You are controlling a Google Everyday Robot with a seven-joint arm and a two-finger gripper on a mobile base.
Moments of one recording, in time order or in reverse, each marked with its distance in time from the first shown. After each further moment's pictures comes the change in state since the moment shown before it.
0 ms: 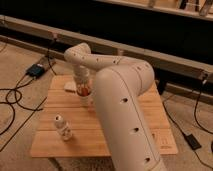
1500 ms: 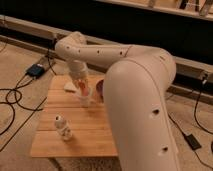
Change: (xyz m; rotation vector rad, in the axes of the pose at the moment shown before) arm 0.044 -0.008 -0.113 0.057 -0.169 0.002
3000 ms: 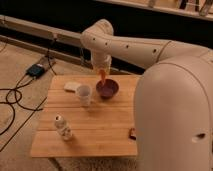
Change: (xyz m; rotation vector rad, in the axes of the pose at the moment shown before) arm -0.036 -0.117 -0.015 0.036 -0.122 0.227
